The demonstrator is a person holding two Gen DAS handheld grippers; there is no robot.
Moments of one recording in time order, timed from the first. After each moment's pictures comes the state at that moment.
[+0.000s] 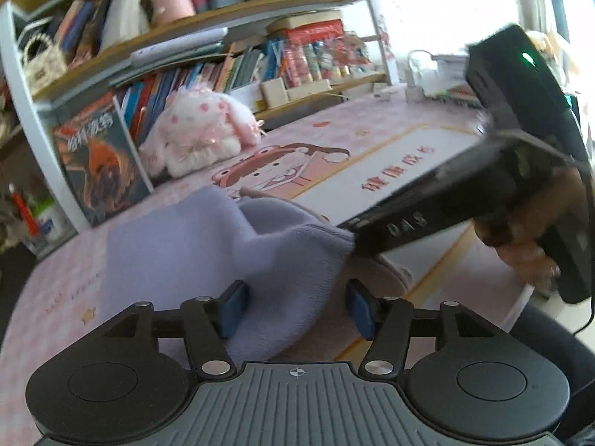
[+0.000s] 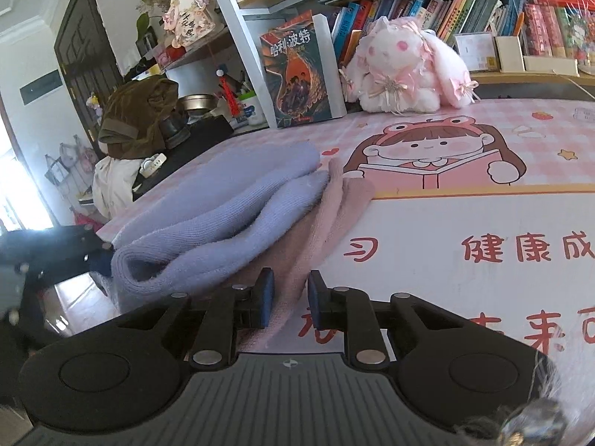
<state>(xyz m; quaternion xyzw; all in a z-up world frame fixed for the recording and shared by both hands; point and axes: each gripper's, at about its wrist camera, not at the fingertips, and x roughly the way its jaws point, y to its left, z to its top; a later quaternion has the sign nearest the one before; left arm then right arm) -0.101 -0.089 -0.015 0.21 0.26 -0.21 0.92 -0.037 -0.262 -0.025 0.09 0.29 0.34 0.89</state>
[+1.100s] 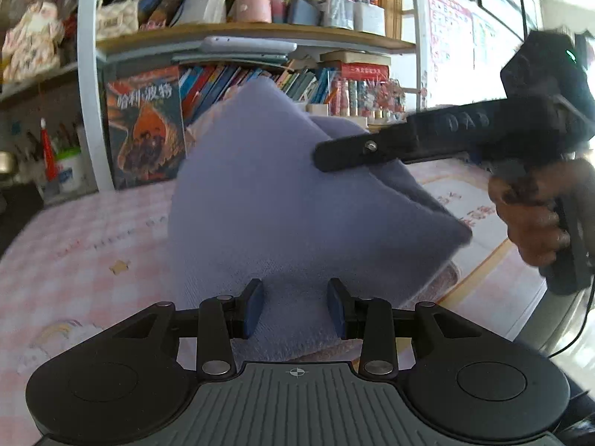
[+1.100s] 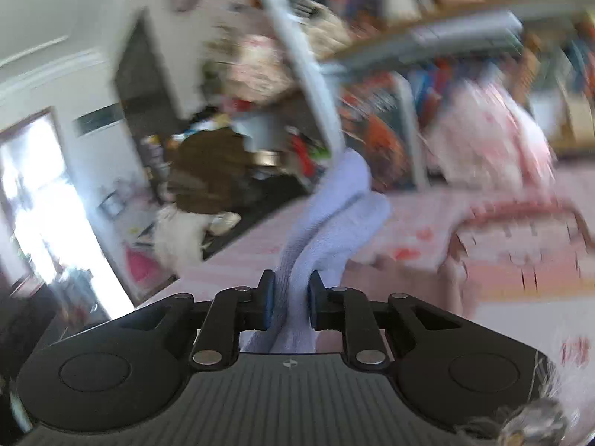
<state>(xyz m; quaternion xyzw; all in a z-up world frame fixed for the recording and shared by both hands) -0.106 0.001 -0.008 0.09 0.23 -0.22 0.94 -0.051 -0.211 0.034 0.10 0.19 0.41 0.88</state>
